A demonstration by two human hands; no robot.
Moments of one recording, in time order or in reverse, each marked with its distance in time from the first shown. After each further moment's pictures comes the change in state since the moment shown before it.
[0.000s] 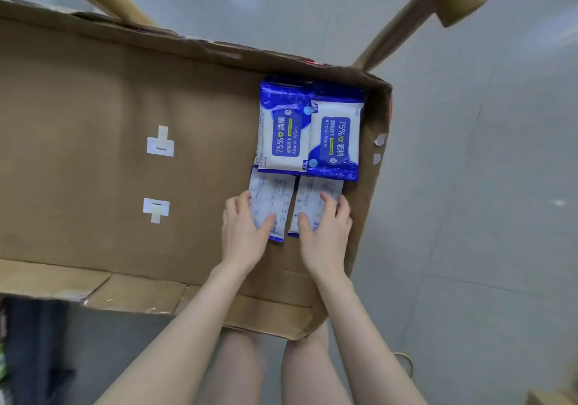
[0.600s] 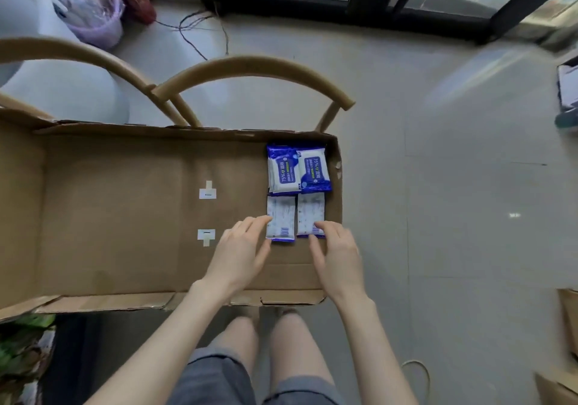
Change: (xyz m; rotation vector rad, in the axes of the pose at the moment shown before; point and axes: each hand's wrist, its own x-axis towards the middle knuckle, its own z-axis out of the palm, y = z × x) left_hand -0.153 0.032 -0.191 0.310 -0.093 0.690; right_hand -0.200 -0.070 -0.080 -0.114 0.284 -0.336
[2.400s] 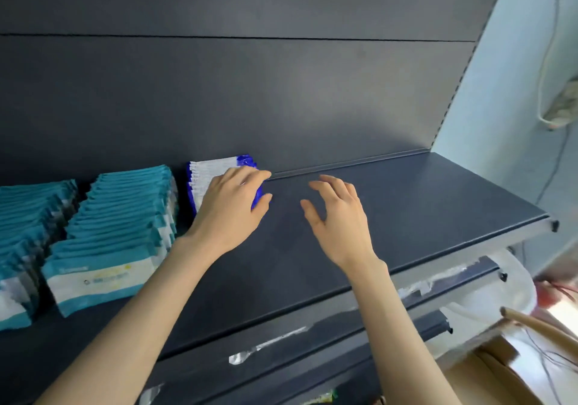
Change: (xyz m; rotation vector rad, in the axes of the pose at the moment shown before) left_hand -0.702 -0.399 -0.437 0.507 1.348 -0.597; right_hand -0.447 -0.749 0.271 0.134 -0.106 -1.622
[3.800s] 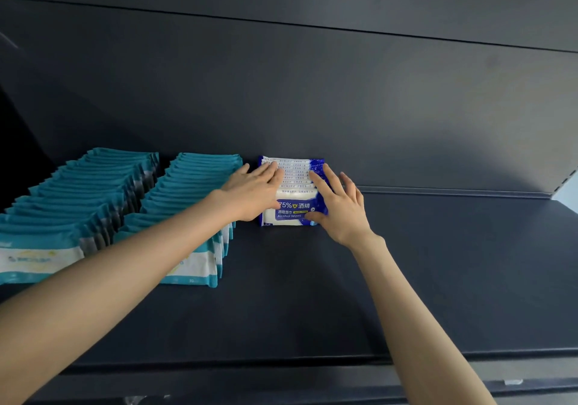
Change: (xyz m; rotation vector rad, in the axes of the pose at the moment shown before) left_hand 0.026 -0.103 0.008 0.534 -0.746 -0.209; right_hand 0.092 -0.009 0.123 -0.153 -0.493 -0.223
